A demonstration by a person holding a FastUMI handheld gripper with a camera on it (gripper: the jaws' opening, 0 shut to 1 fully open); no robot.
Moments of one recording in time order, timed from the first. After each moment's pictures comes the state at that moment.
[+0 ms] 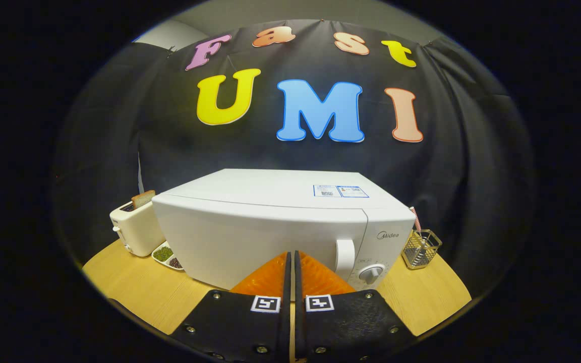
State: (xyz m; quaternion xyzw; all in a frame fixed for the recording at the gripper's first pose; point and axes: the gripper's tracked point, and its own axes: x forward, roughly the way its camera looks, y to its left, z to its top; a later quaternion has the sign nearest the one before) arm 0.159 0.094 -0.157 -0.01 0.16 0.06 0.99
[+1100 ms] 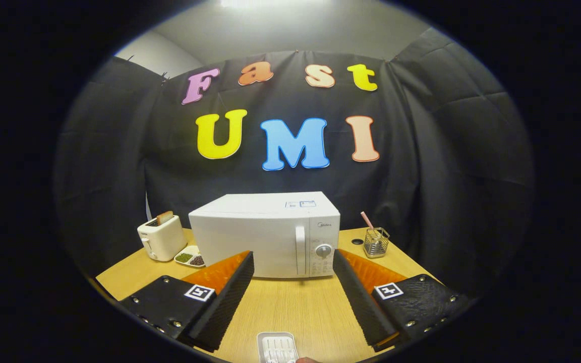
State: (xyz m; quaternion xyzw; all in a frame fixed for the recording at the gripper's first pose) arm -0.015 0.039 -0.088 0.03 0.10 0.01 0.99
